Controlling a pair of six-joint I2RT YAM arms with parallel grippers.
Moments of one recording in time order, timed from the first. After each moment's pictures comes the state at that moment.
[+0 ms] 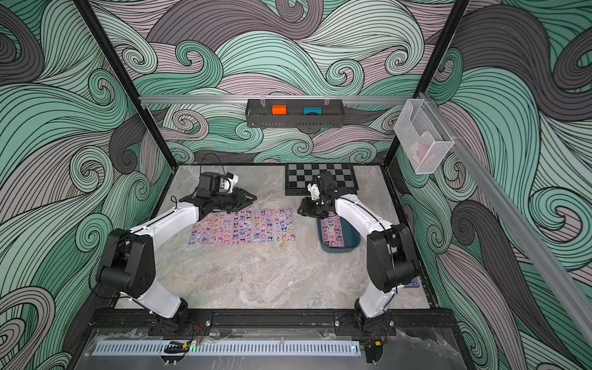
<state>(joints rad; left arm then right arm) -0.25 1.61 1.10 -0.17 0.64 -0.72 0.30 1.66 1.25 -0.67 -0.36 0.38</state>
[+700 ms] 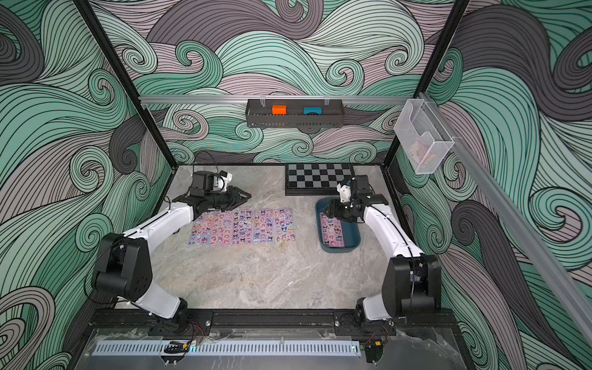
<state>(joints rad) -0.21 1.58 1.10 -0.21 0.63 -0.68 0.05 1.45 1.13 -0.78 -0.36 0.22</state>
